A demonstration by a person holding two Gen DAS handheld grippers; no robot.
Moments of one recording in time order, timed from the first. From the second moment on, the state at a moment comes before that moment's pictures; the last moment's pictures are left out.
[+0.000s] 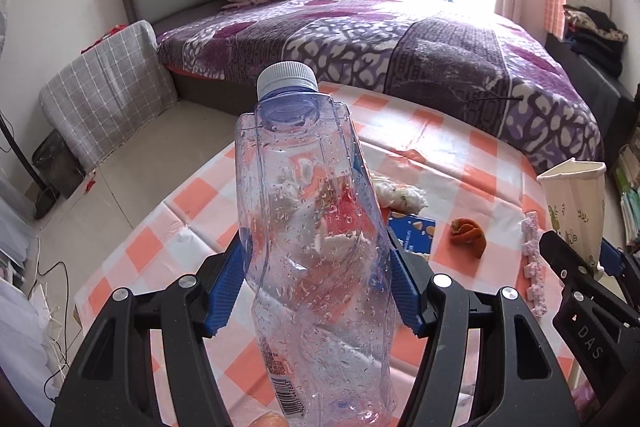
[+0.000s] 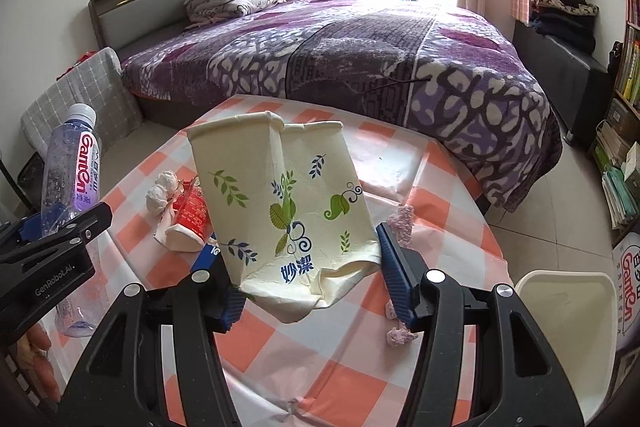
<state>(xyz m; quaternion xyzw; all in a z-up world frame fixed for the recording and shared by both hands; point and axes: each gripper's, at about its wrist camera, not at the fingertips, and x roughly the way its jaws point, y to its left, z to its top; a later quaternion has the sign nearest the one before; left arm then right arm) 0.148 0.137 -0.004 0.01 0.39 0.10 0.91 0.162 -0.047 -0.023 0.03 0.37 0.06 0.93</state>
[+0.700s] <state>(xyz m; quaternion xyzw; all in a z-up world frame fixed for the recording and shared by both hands) 0.146 0.047 0.002 0.03 0.38 0.04 0.92 0.139 -0.137 -0.010 0.07 0.36 -0.01 0.93</state>
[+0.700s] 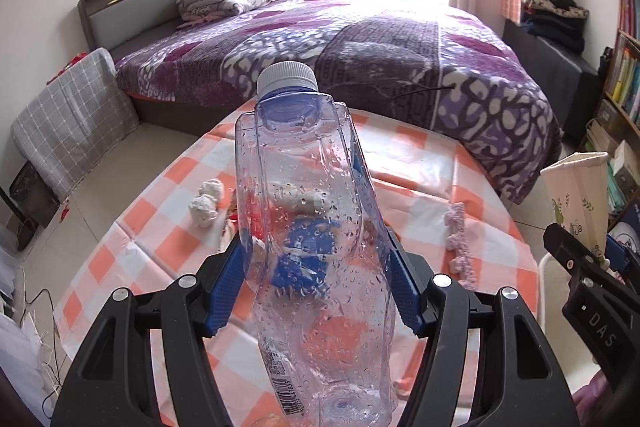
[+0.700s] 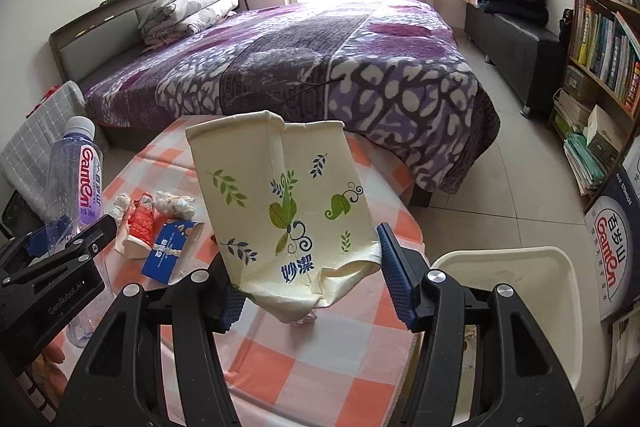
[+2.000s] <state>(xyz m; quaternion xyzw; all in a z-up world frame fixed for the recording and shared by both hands) 0.107 -0.140 -0.015 0.09 0.42 -0.16 0.89 0.052 -0.359 -0.015 0.24 0.37 -0.24 0.87</state>
